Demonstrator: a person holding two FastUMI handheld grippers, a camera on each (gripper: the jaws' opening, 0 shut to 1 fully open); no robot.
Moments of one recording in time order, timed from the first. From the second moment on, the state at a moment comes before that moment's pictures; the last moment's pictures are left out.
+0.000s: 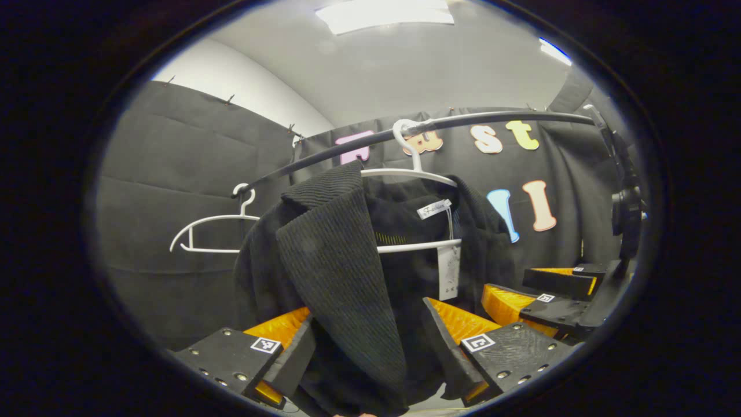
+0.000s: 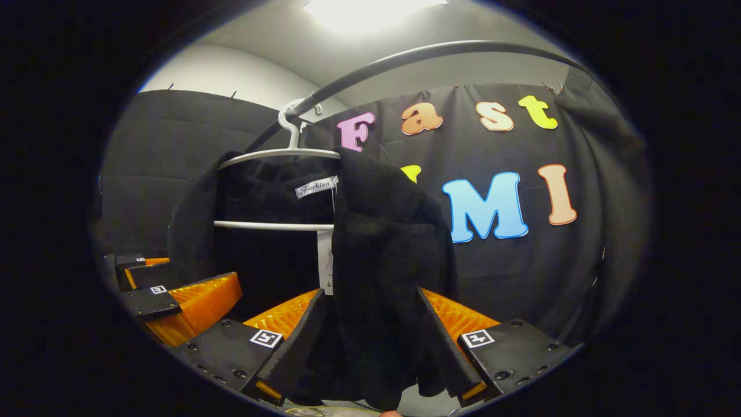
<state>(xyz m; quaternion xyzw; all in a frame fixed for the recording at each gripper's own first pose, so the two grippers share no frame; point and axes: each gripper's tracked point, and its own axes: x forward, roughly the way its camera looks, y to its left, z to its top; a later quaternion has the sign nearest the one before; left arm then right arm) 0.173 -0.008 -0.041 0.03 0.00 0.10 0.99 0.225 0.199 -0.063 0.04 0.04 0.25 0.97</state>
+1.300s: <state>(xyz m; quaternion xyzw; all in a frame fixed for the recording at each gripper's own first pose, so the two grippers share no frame) 0.197 0.021 -0.070 0.02 0.04 0.12 0.99 0.268 0.211 -0.058 -0.02 0.03 0.21 0.98</state>
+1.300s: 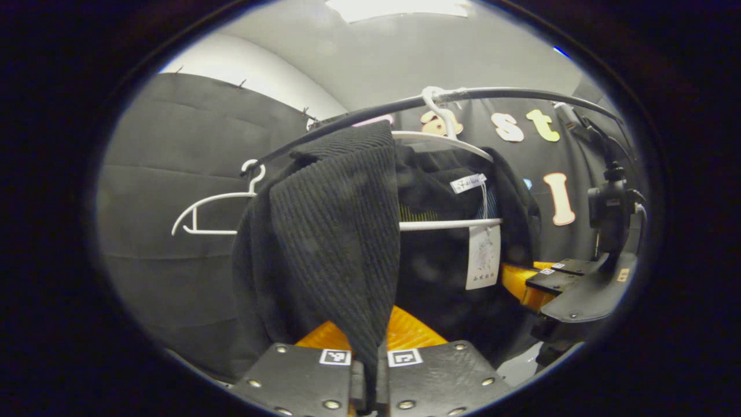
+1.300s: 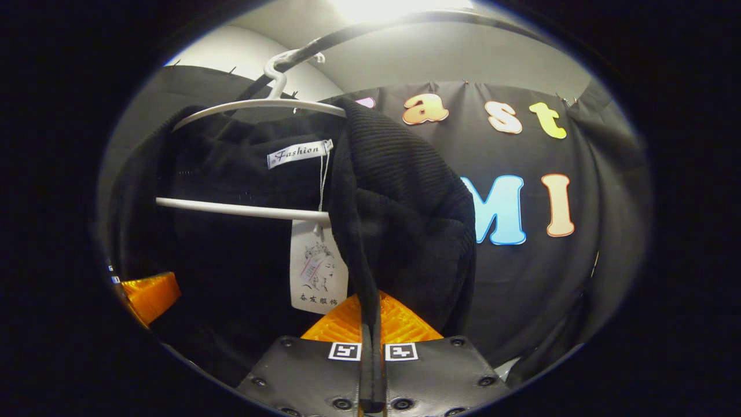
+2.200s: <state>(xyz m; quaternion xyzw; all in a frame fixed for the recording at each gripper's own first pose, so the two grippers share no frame) 0.127 0.085 0.034 0.05 -0.04 0.18 0.98 0.265 0.122 0.041 -0.08 -0.13 0.11 0.98</state>
